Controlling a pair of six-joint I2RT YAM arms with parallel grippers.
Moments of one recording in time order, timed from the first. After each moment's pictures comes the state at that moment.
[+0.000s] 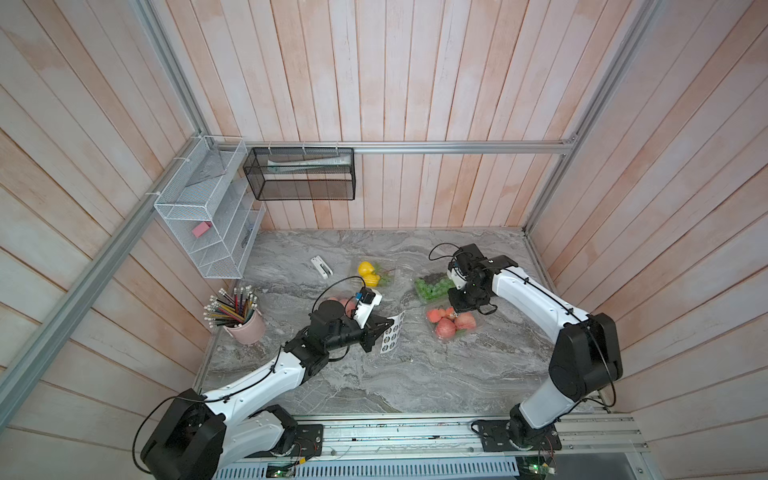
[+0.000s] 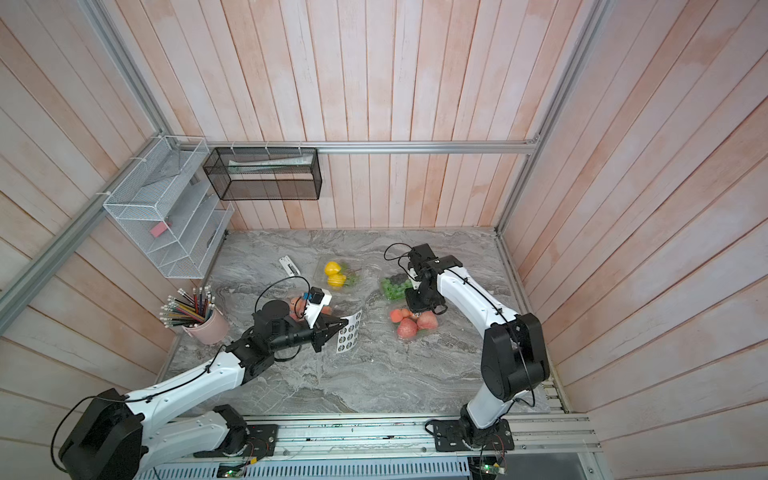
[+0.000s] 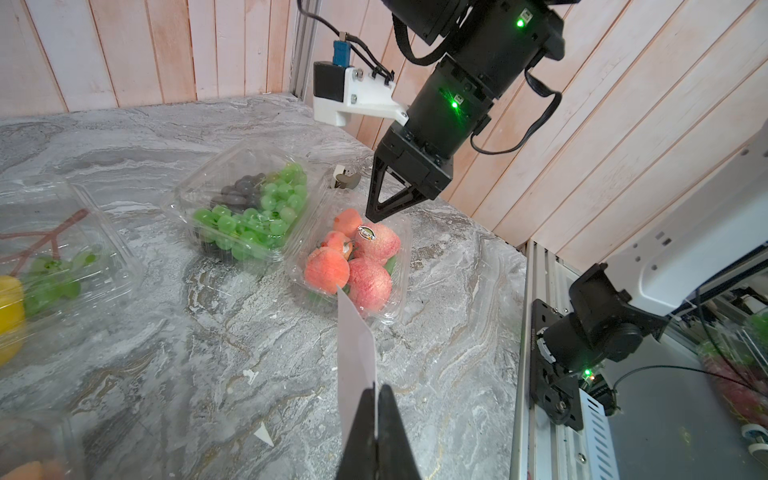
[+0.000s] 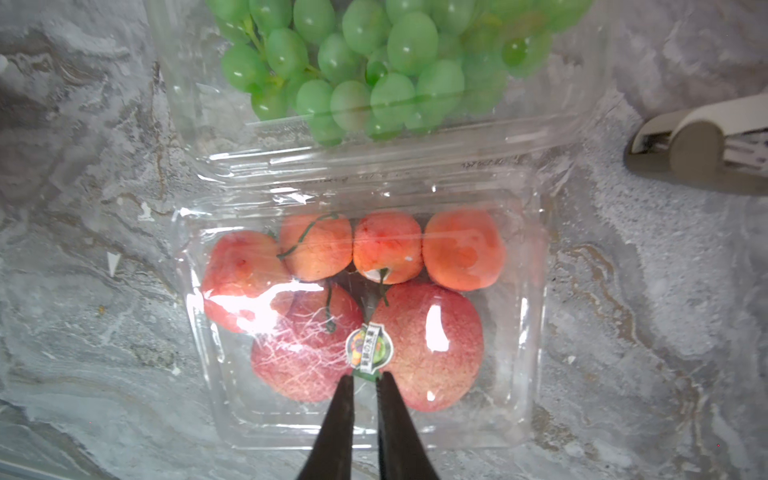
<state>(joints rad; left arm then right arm) -0.64 1.14 0.53 0.30 0.52 -0.20 0.39 1.64 1.32 -1.02 -0.03 0.14</state>
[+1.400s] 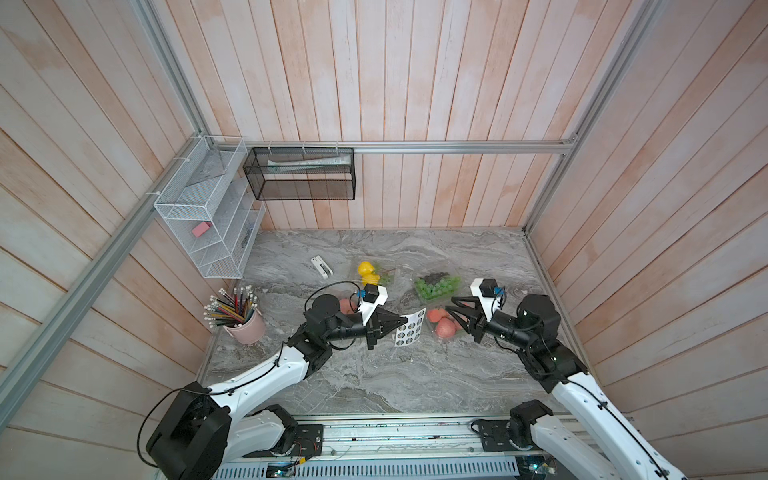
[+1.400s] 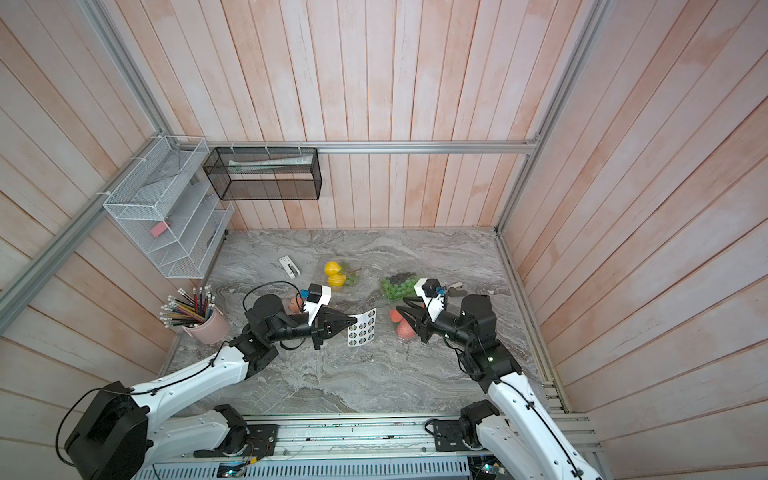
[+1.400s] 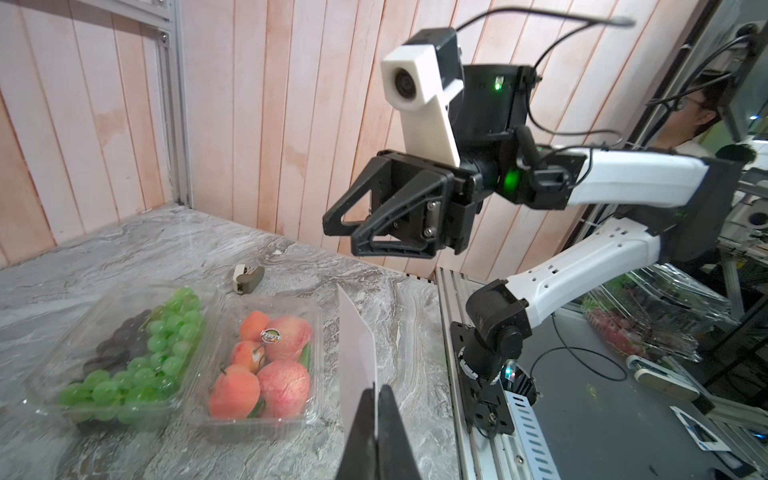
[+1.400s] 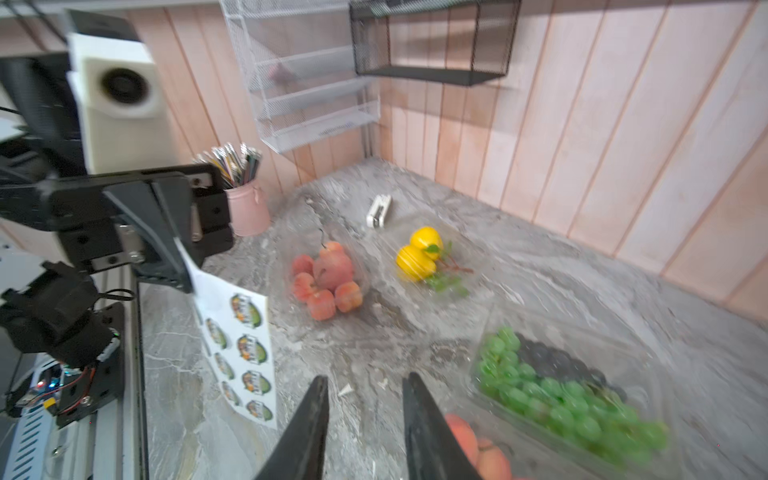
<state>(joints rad) -0.64 1.19 0.58 0.61 0.83 -0.20 0.36 0.72 0.56 0.00 -0.67 -0.03</state>
